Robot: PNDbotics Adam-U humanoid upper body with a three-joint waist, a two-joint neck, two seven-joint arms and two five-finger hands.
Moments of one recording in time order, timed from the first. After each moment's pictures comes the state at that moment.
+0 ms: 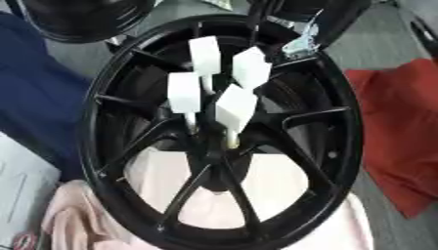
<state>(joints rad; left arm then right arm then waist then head) -0.21 0.45 0.10 -1.88 0.24 0.11 0.36 -1.02 -0.92 0.38 -1.53 0.14 -0.21 0.89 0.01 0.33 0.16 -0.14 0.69</state>
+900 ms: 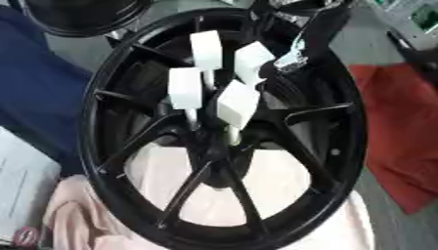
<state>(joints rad) -0.21 0.45 0.10 -1.88 0.24 0.11 0.36 -1.02 -0.88 0.45 -1.45 0.15 -0.25 0.90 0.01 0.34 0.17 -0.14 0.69</state>
